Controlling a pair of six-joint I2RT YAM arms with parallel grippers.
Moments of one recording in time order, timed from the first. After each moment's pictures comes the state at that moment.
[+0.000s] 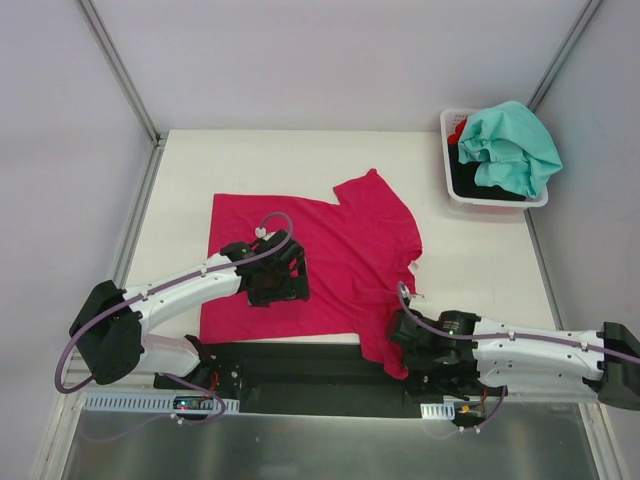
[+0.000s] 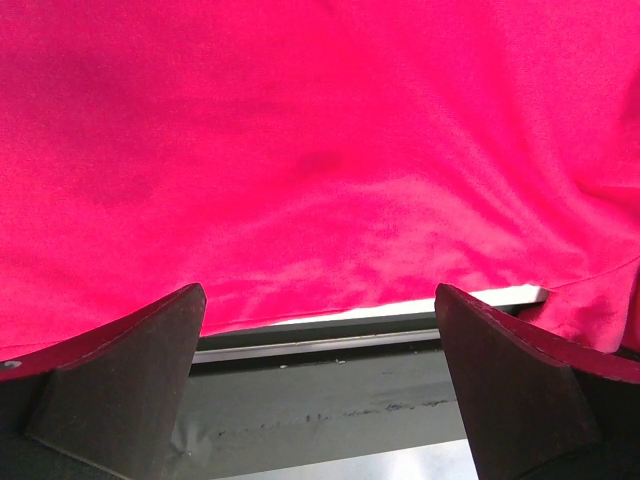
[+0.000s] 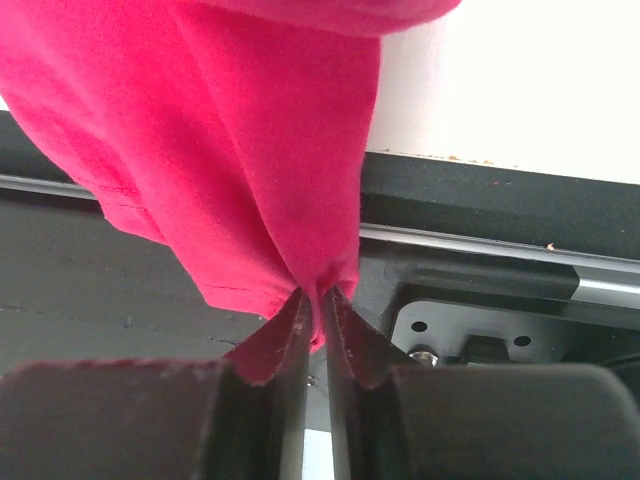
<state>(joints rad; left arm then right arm) -0.83 1.30 0.86 -0.78 -0.07 -0.94 1.30 0.85 0.45 -0.96 0.17 1.19</state>
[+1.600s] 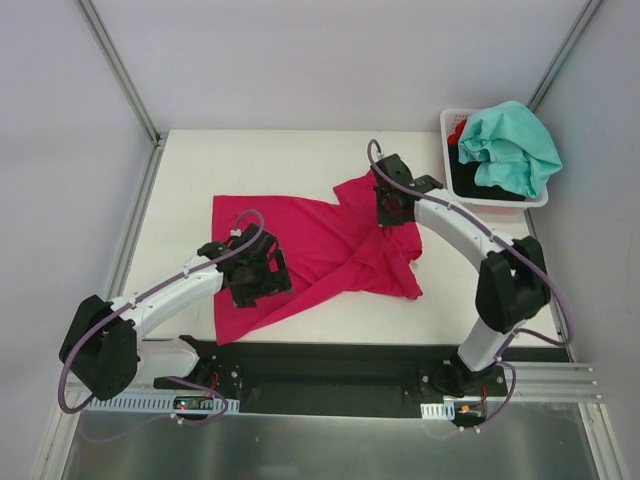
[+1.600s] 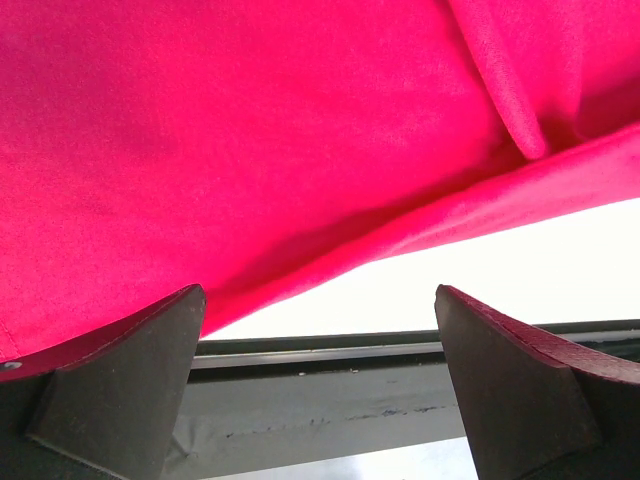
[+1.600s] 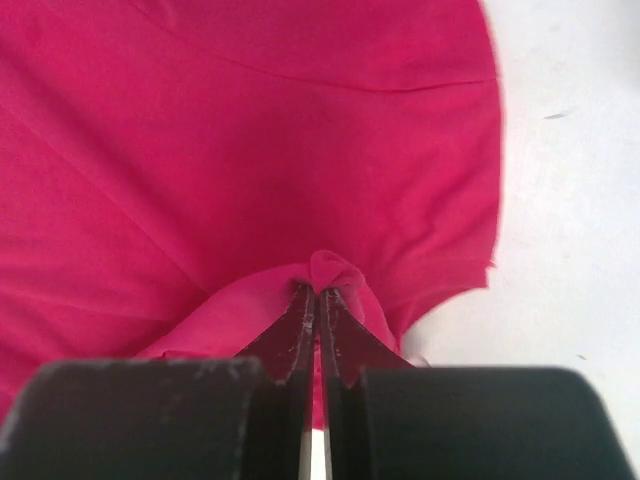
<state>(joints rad) -0.63 1.22 0.76 -0.76 0.04 -0.91 0.54 1.67 1.38 -0.75 0.27 0.38</state>
